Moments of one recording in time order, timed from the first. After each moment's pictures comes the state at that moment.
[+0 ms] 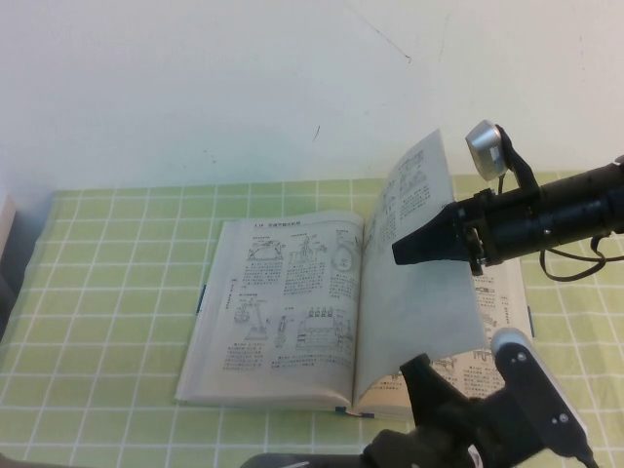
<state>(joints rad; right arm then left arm) 0.13 2.11 -1.36 1.34 1.23 -1.00 -1.21 1.79 -1.03 1.27 0.33 -1.19</state>
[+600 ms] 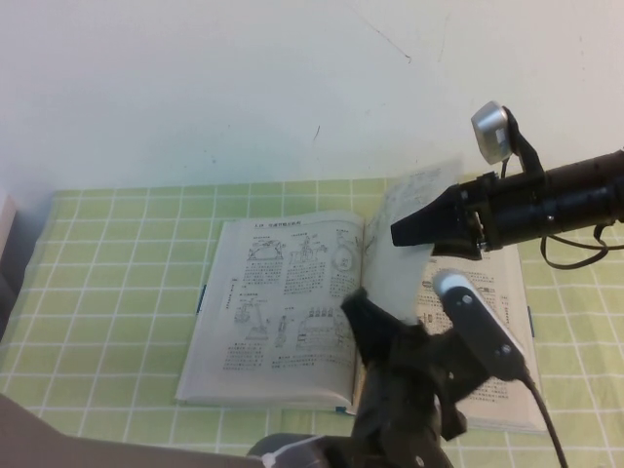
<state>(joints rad) 0.13 2.07 -1.36 1.38 1.23 -1.00 -1.16 1.86 -1.04 1.65 0.74 -1.51</state>
